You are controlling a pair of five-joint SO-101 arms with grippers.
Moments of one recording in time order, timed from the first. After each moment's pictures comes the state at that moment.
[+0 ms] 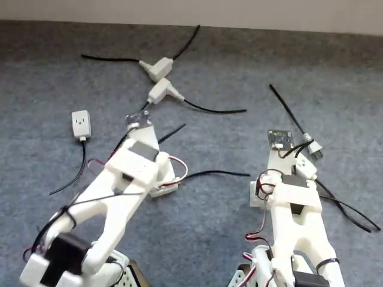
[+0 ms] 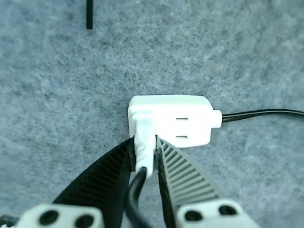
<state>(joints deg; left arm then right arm) 18.5 -2.8 38.6 67.8 40.6 3.3 -30.3 66.3 47.3 8.0</state>
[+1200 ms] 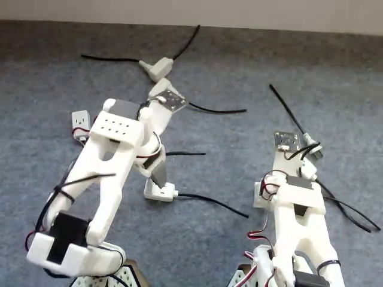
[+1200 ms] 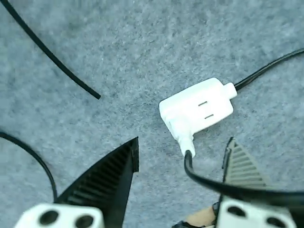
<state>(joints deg) 9.6 -5.9 18.1 87.3 -21.8 6.2 -30.3 66.6 47.3 8.0</state>
